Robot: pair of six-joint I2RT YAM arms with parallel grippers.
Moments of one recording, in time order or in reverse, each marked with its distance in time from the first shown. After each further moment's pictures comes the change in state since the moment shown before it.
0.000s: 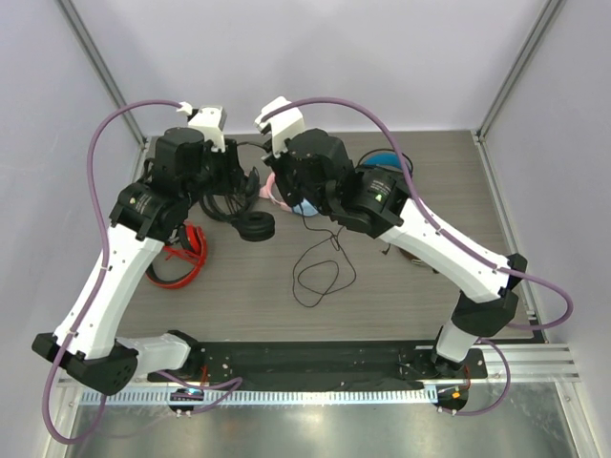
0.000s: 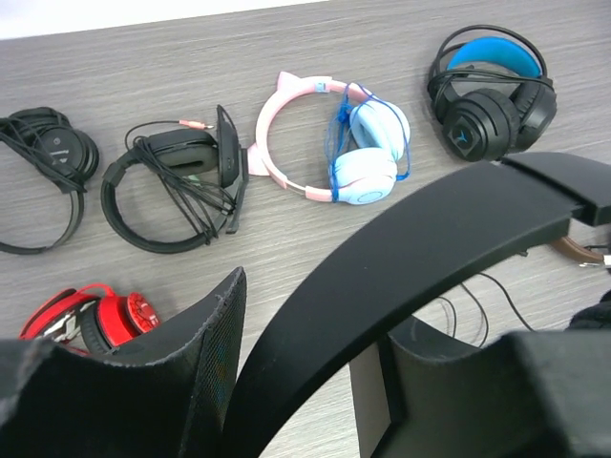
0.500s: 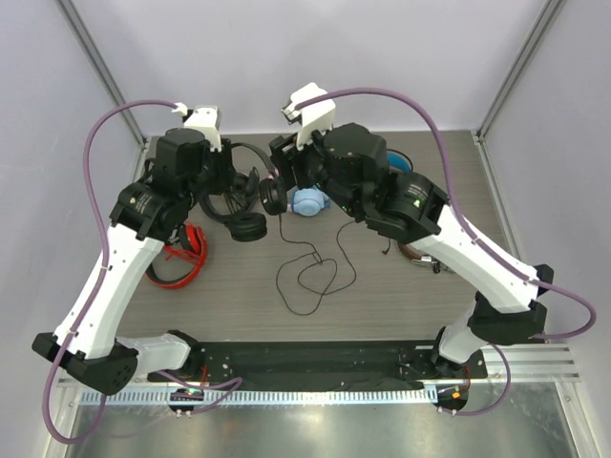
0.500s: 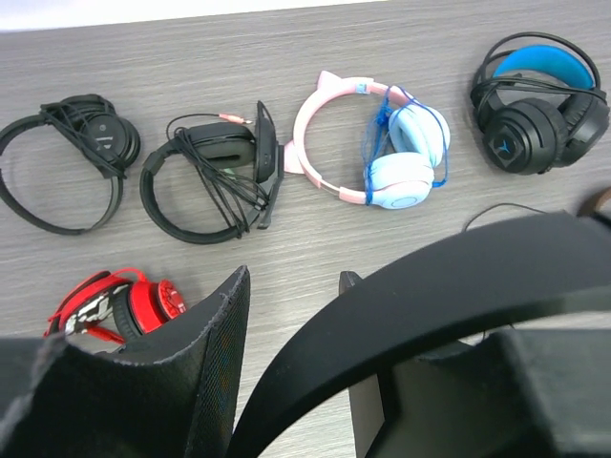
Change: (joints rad) left arm -0.001 0.000 0.000 -0.016 -0.100 -0.002; right arm 0.008 -0.097 -0.009 0.024 -0.026 0.035
